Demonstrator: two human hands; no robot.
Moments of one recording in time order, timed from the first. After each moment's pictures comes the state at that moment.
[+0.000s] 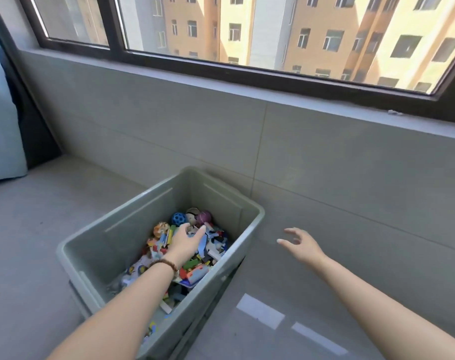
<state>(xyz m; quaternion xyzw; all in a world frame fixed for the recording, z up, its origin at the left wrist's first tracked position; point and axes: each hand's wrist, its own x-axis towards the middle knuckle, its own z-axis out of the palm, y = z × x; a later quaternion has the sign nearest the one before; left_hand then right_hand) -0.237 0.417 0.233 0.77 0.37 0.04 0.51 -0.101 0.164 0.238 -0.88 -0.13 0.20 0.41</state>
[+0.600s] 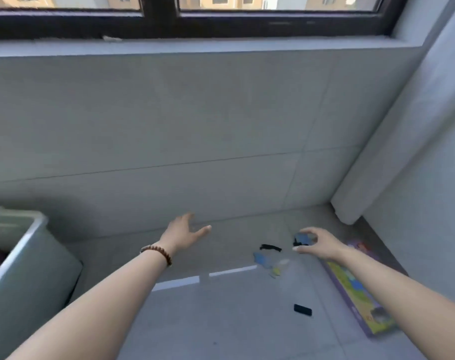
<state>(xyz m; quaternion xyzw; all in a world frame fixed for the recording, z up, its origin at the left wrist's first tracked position) -0.069 0.022 0.181 0.94 0.00 -0.18 0.30 -0.123 -0.320 0.162 -0.90 0.15 0.20 0.35</state>
